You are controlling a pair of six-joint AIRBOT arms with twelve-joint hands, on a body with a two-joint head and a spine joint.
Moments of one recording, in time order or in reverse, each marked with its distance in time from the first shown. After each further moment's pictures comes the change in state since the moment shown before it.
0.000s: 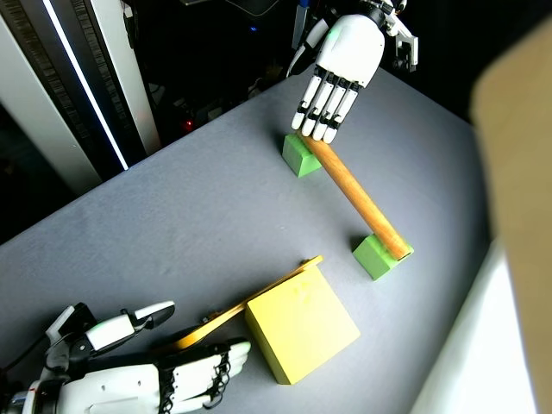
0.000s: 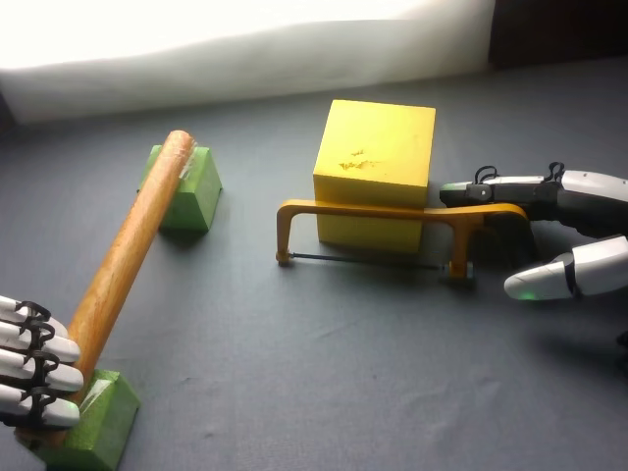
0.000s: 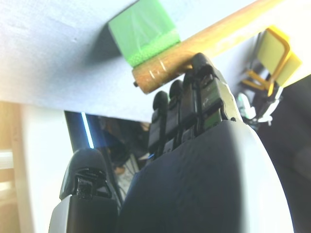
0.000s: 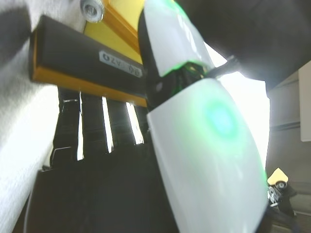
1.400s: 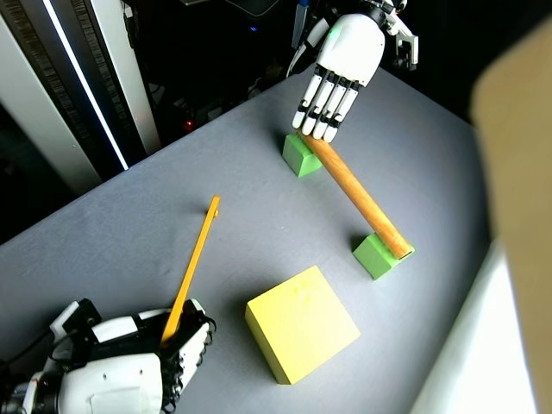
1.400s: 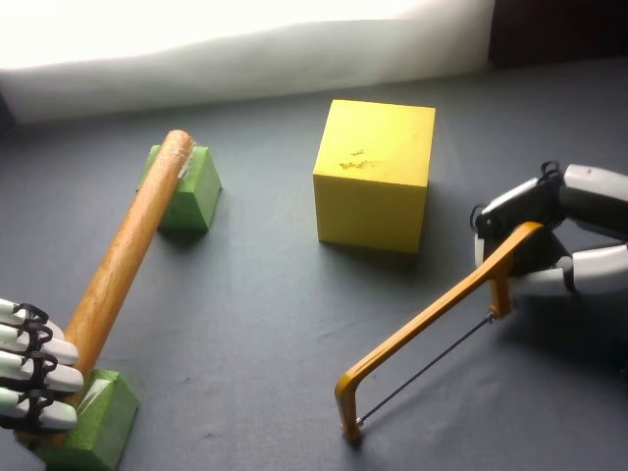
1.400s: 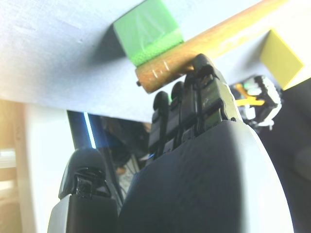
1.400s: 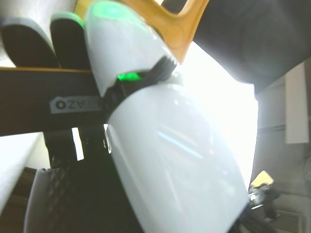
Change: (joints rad) left arm 0.006 0.002 0.003 0.000 -0.005 -0.001; right arm 0.003 0.087 -0.175 0.124 -0.005 -0.190
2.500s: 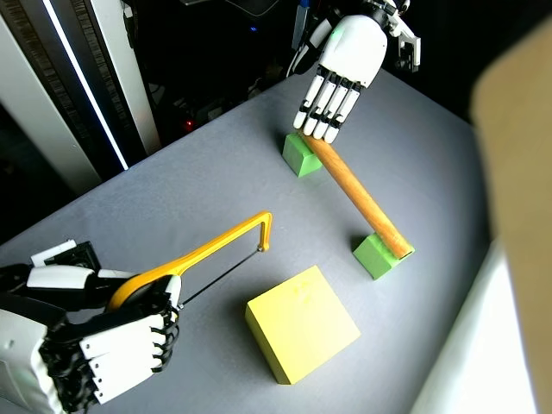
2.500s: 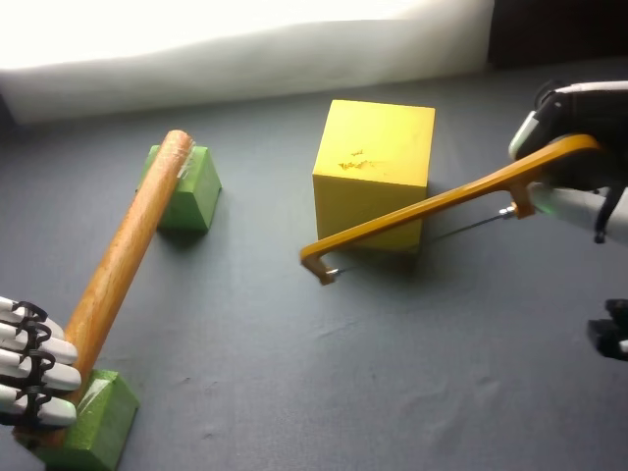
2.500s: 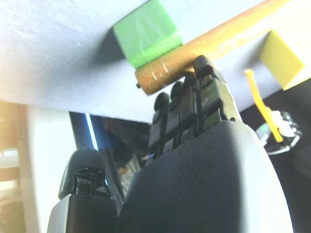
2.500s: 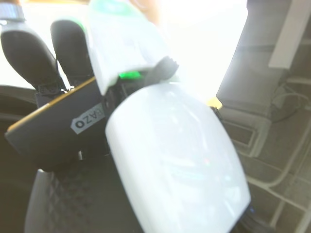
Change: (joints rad) left arm -0.010 -0.014 0.026 0.010 -0.018 0.000; right arm -0.041 0.238 -0.562 0.662 0.253 -0.523
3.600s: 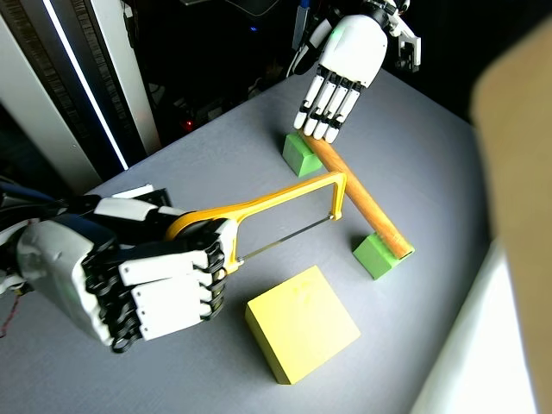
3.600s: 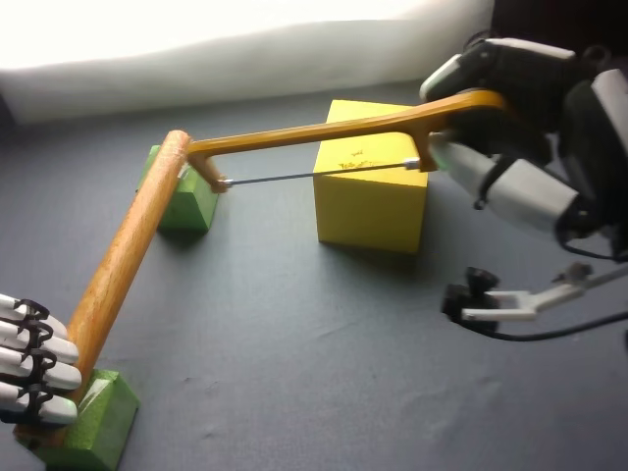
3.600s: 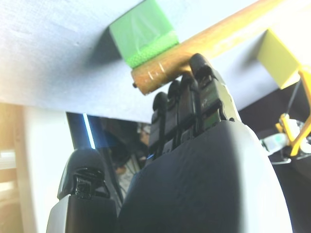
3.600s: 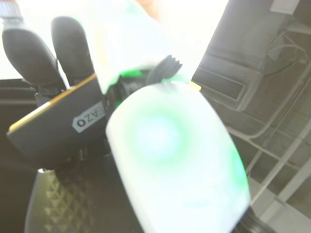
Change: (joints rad) left arm -0.006 0.000 -0.002 0.000 0.008 0.000; right arm 0.156 -0.219 -0.090 0.263 0.186 -0.318
